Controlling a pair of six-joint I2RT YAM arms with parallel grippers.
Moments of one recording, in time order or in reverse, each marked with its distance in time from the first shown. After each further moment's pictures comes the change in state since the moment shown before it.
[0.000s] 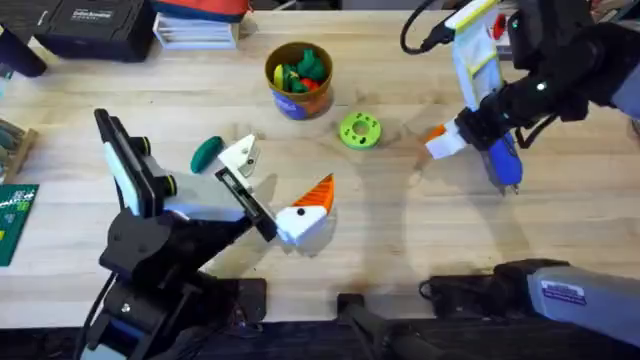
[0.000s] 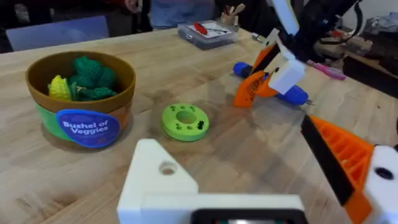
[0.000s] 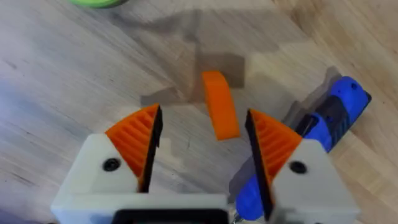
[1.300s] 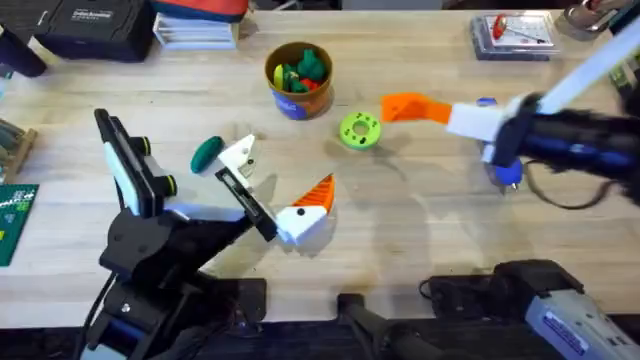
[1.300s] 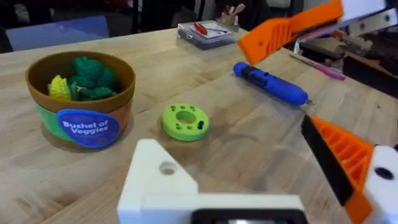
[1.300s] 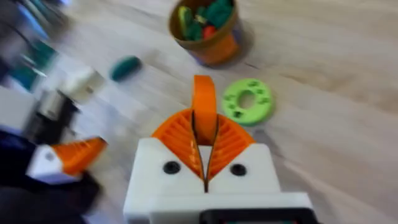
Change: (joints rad) left arm 0.000 0.000 0.000 0.000 0.000 0.000; right arm -0.052 -0.620 -0.282 0.330 -0.660 0.687
